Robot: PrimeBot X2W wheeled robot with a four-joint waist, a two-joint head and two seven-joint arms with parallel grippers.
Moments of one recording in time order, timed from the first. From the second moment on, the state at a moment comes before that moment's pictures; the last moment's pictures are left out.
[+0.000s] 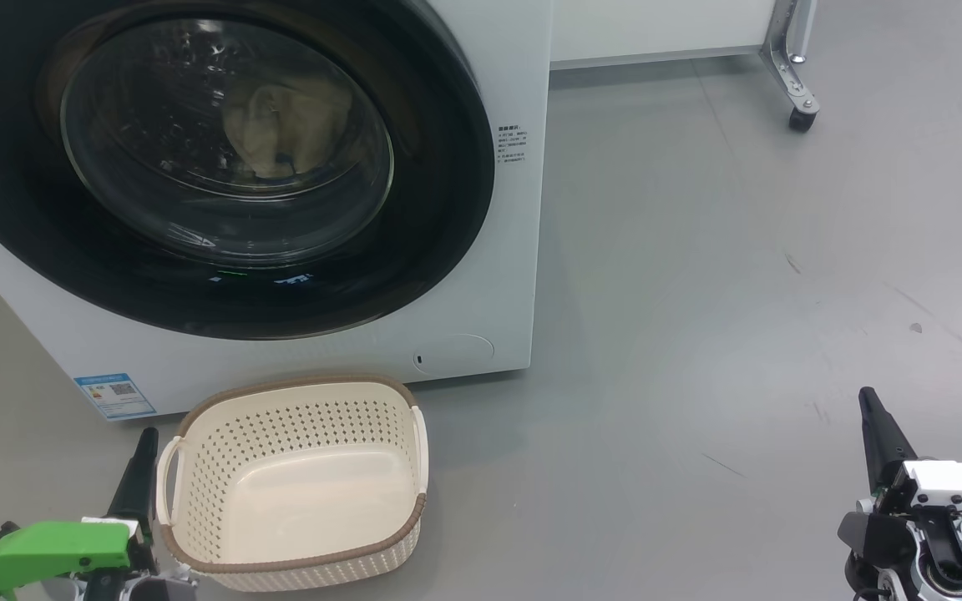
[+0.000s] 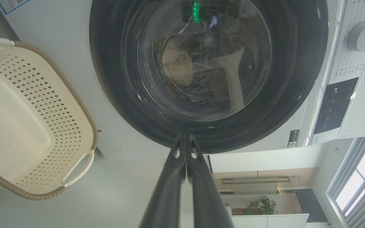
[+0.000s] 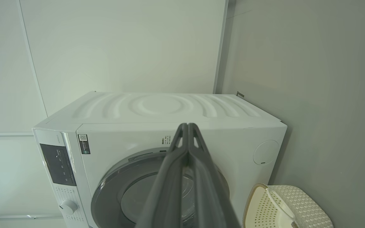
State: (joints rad) left arm -0.06 0.05 0.06 0.28 -1.61 -0.12 0.10; right arm -0.05 -0.08 -0.07 0.28 1.66 0.12 0.06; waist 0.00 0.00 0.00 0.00
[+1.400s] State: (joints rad) left arm -0.06 0.05 0.07 0.28 -1.61 -0.12 0.10; right arm -0.05 -0.08 -0.08 0.28 1.66 0.12 0.06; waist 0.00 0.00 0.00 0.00
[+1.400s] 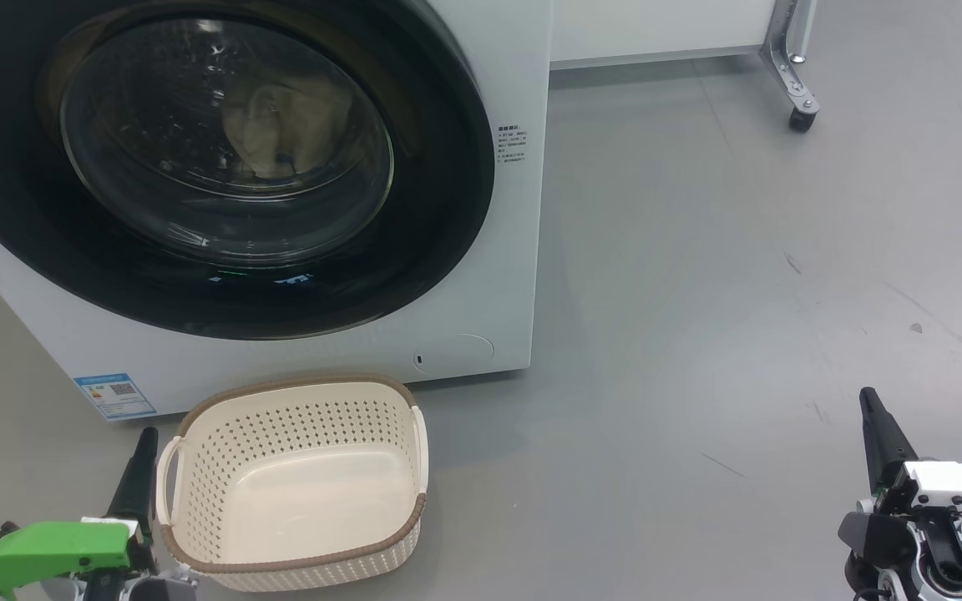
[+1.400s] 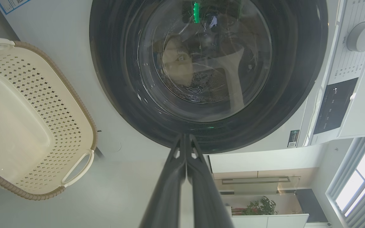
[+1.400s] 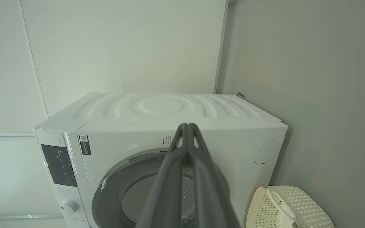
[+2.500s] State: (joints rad) left arm -0.06 0.05 0.07 0.28 -1.61 -0.12 0.10; right arm -0.05 -0.08 -0.08 0.28 1.66 0.12 0.07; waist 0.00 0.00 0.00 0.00
